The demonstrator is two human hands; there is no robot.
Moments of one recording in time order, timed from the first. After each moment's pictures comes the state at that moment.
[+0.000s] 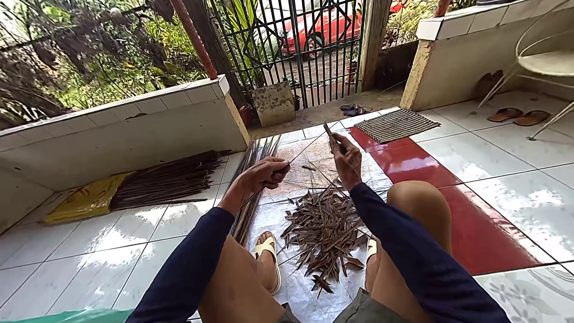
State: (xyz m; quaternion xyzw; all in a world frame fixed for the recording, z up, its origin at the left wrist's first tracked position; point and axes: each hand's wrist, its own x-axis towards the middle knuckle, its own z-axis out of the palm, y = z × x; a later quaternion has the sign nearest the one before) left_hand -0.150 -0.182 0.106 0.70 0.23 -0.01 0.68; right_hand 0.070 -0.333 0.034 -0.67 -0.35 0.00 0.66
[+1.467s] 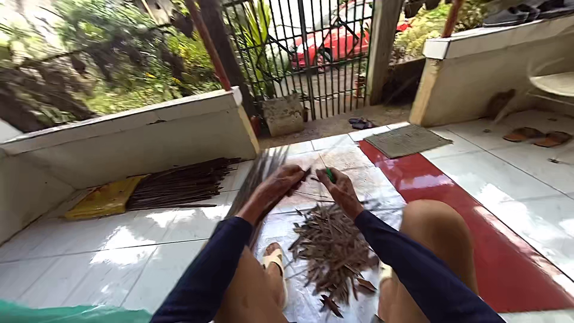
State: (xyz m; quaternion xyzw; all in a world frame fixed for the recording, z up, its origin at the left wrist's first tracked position) left_hand -0.136 -0.193 0.097 0.83 0.19 0.08 0.52; right_hand 0.031 -0.339 0.023 -0.66 -0.45 0.11 0.59
